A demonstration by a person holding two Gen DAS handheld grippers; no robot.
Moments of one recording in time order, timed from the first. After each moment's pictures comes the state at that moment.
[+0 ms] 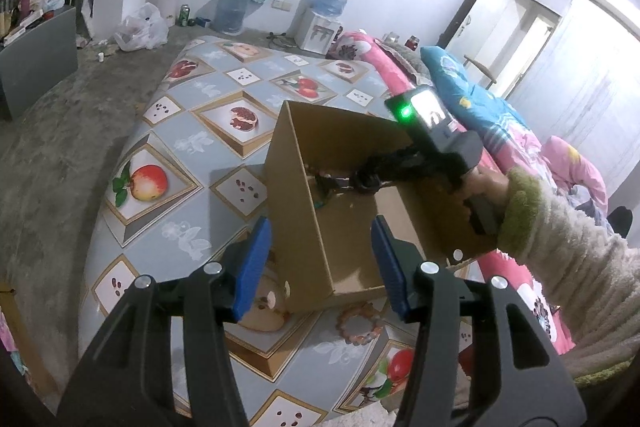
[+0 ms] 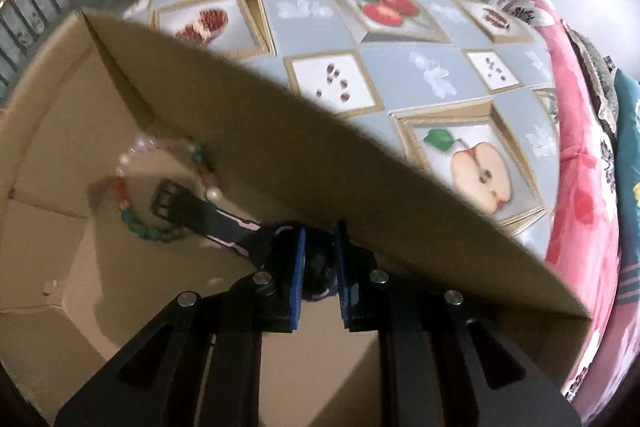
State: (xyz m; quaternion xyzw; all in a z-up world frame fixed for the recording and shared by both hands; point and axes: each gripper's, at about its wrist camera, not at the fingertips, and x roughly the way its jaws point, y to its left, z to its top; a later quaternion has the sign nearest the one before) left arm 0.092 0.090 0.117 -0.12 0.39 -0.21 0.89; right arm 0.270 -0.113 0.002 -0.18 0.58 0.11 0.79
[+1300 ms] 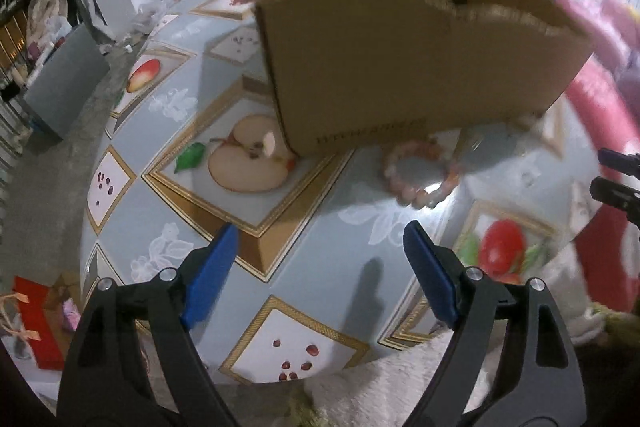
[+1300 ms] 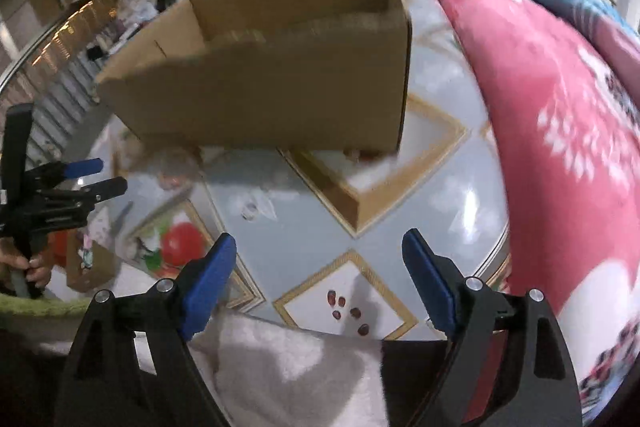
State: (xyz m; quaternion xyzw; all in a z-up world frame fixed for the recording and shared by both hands) left arm 0.026 0.013 -0.005 0.09 0.50 -0.12 0.85; right arm -0.046 -0.211 0.002 0.05 0.49 0.06 0.87
